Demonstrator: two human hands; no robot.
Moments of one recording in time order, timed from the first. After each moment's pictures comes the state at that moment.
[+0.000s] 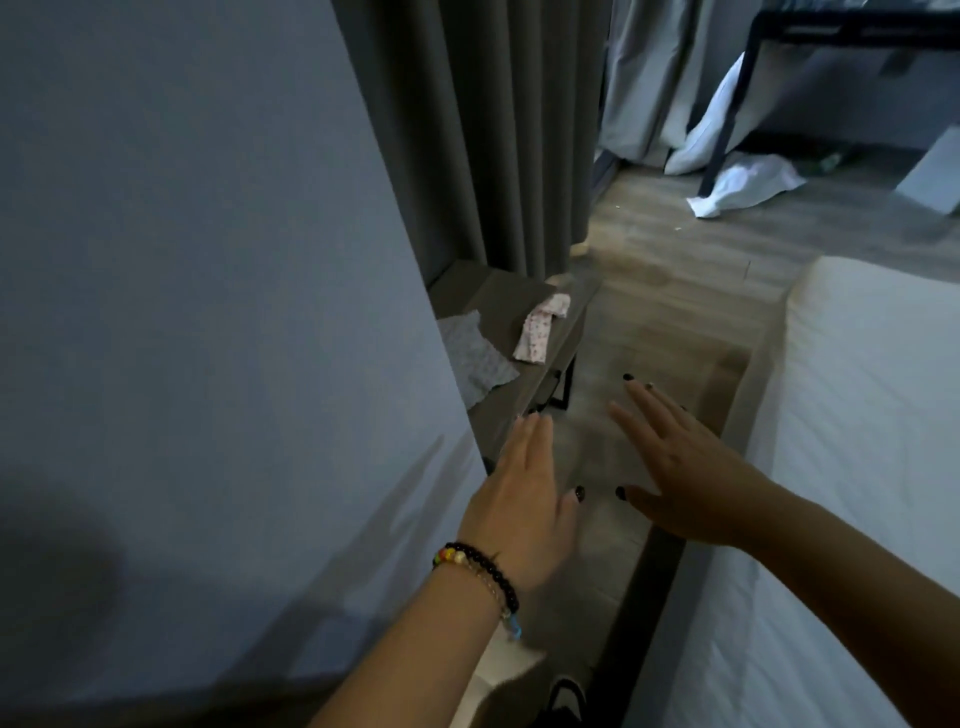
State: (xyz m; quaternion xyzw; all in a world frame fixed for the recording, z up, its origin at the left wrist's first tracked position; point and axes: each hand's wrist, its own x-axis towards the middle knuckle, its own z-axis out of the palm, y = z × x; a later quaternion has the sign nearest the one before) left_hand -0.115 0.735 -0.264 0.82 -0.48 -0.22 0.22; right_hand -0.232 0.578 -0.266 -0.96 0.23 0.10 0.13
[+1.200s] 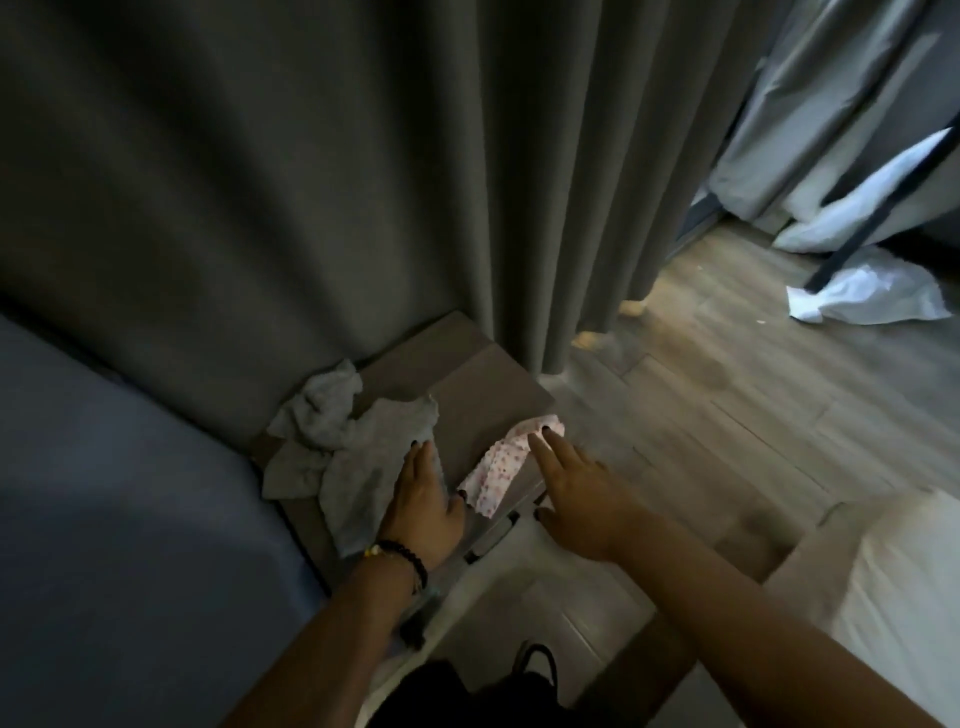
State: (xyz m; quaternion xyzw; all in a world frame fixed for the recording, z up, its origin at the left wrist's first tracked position) left_hand 0.120 0.457 -0.432 0.92 -0.16 -0.20 0.30; right_hand 0.038 0.270 -0.352 -0.96 0.05 0.23 0.16
